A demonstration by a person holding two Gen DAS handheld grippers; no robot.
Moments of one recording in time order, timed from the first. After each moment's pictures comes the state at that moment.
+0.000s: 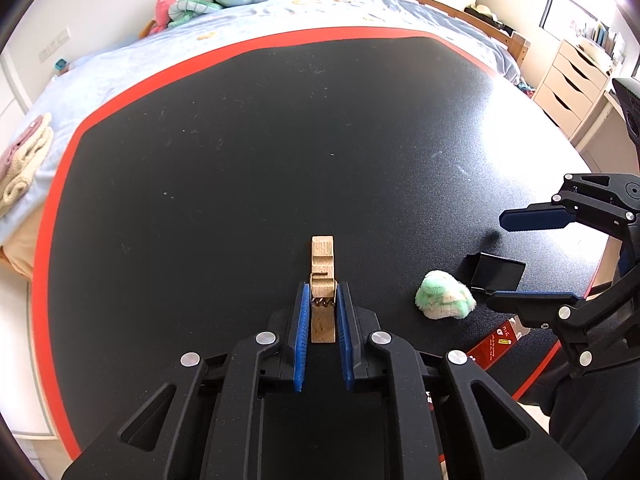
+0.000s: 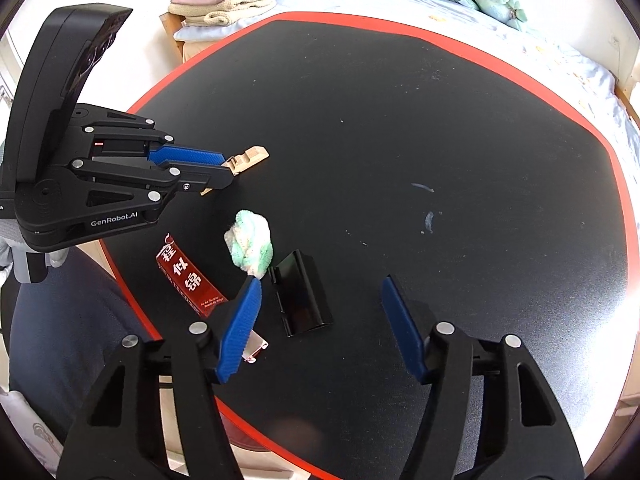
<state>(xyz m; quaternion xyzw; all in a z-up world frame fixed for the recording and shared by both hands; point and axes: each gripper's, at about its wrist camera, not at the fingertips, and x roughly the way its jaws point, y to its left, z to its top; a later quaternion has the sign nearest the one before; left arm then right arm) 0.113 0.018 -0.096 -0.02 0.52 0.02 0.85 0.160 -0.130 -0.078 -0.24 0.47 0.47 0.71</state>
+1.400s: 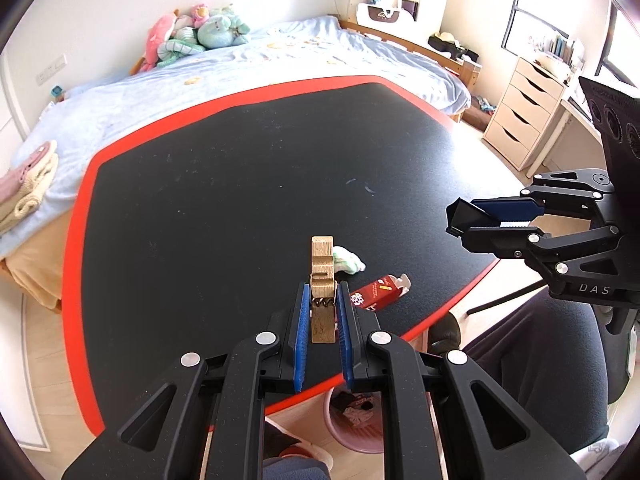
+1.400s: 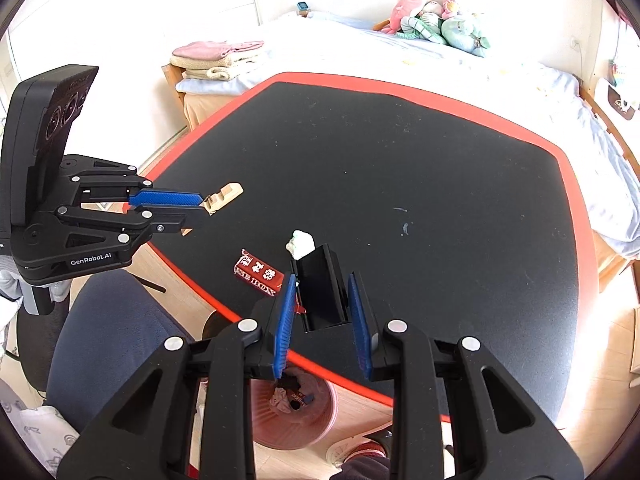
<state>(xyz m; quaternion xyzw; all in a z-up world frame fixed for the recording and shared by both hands) 0.030 -0.006 -0.013 -0.02 0.46 -0.03 0.89 0.104 -0.196 0.011 -0.17 0.42 0.45 0.77</state>
